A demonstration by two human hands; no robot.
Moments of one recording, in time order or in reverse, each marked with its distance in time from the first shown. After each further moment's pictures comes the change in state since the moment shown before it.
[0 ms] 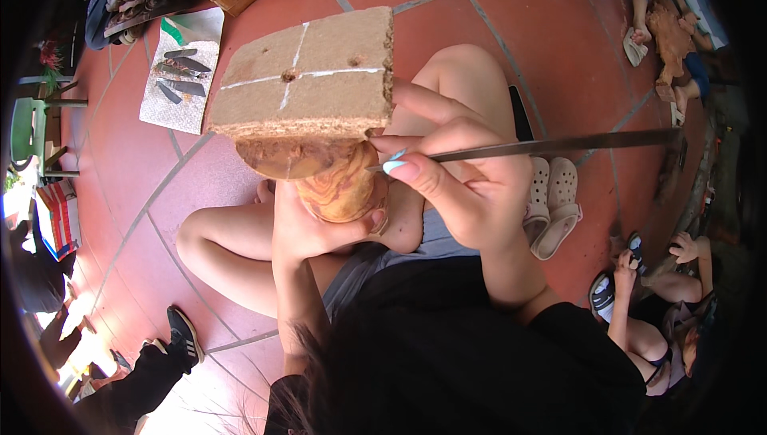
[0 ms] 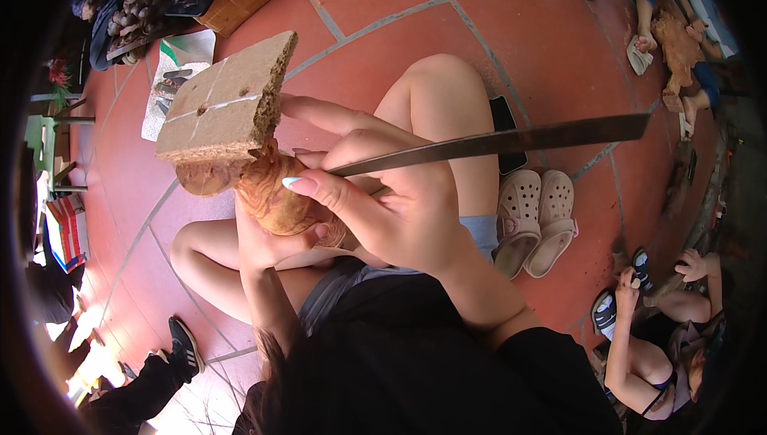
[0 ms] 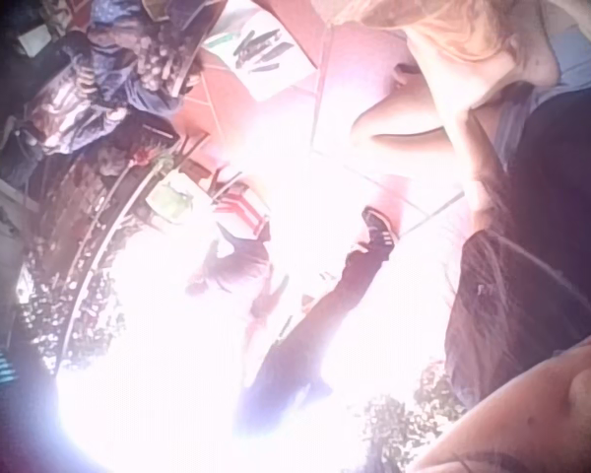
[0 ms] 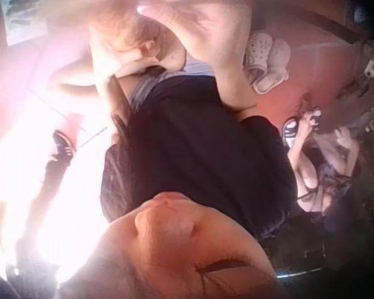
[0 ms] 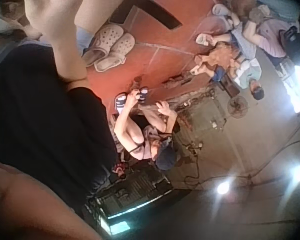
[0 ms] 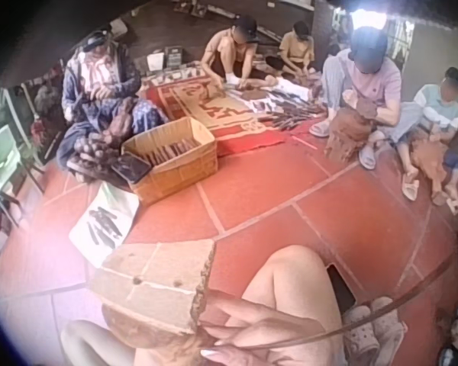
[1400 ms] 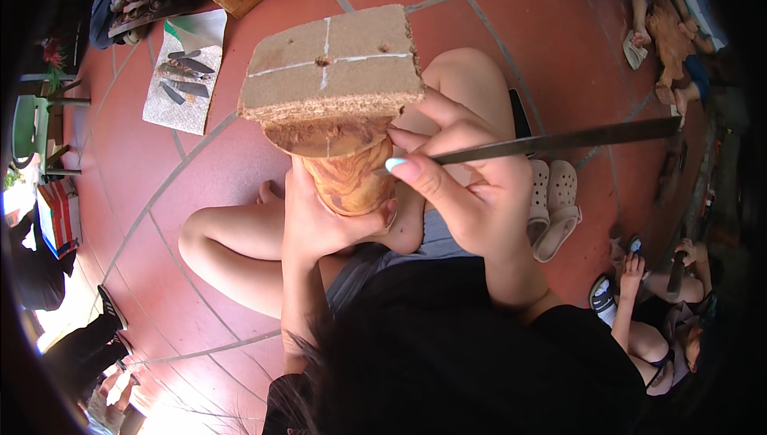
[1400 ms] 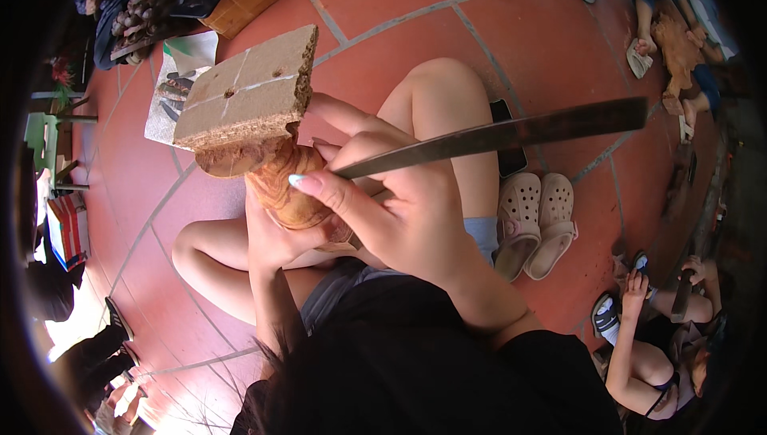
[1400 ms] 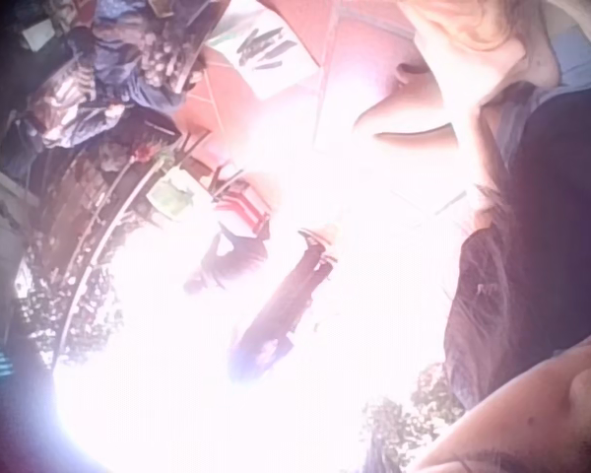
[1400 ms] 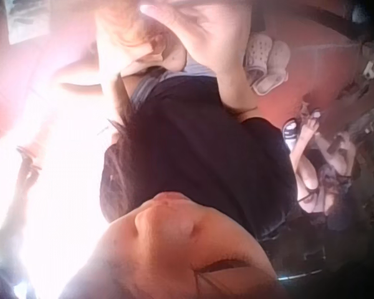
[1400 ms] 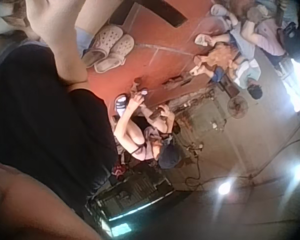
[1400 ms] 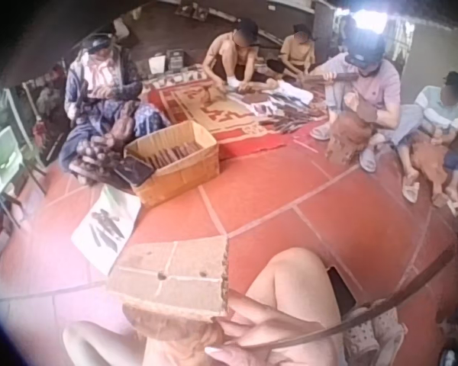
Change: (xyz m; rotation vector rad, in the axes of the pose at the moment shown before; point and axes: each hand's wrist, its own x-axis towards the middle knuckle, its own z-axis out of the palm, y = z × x) left_hand 0.003 0.002 0.010 0.239 0.057 0.105; right_hand 0.000 -0.009 0.000 0.048 0.046 0.012
